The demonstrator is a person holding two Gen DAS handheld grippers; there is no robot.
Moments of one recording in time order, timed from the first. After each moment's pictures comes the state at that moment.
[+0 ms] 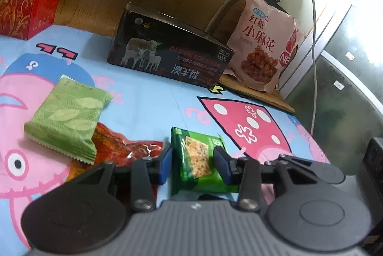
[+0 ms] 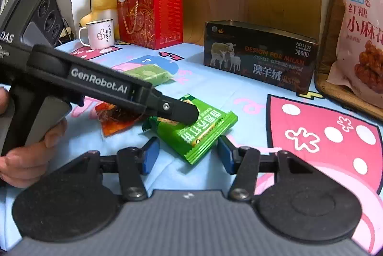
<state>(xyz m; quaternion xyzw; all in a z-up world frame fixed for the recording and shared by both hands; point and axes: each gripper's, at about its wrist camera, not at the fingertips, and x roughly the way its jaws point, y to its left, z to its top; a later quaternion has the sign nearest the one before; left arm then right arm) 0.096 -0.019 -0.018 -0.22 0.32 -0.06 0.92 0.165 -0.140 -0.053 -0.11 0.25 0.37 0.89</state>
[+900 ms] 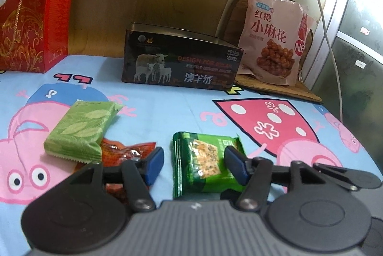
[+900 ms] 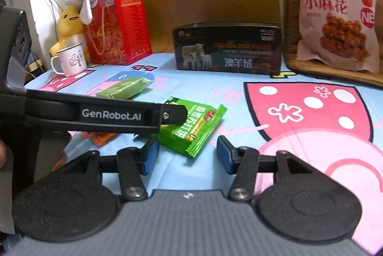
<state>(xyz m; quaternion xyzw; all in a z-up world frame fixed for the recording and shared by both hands) 0.092 -0.042 -0.012 -0.12 0.31 0.00 0.94 0.139 -0.142 -0.056 -0.02 0.26 0.28 0.93</state>
